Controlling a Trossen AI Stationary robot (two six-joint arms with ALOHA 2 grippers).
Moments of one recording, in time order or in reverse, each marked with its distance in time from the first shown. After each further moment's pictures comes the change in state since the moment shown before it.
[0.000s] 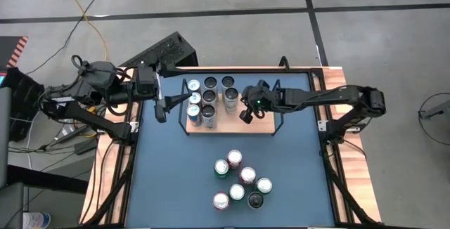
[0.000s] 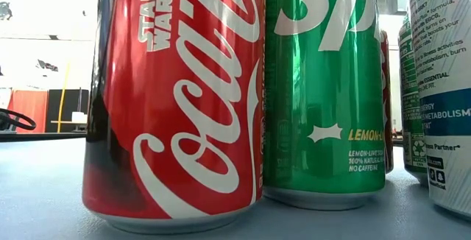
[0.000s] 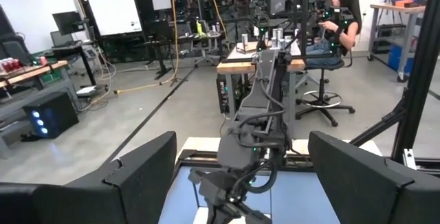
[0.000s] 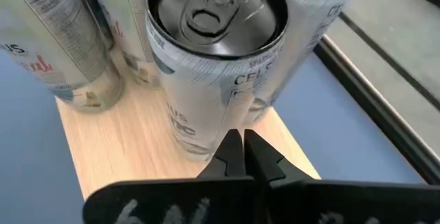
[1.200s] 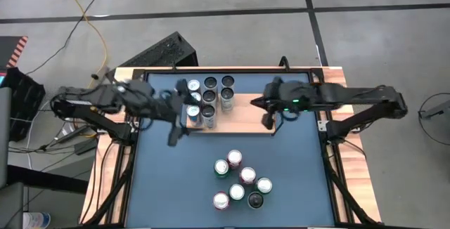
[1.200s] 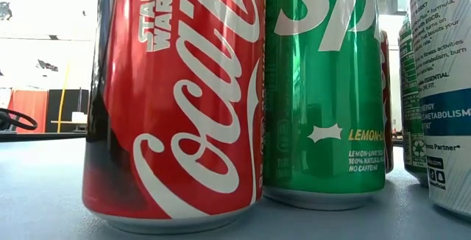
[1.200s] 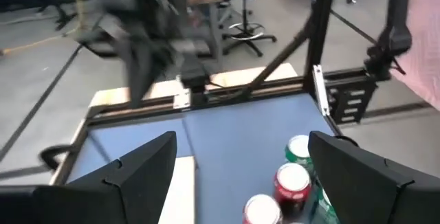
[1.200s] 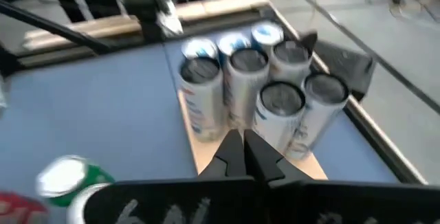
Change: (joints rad) left arm -0.074 0.160 0.000 -0.127 0.220 -0.066; right arm 0.194 -0.312 0.233 -0.315 -0.051 0.020
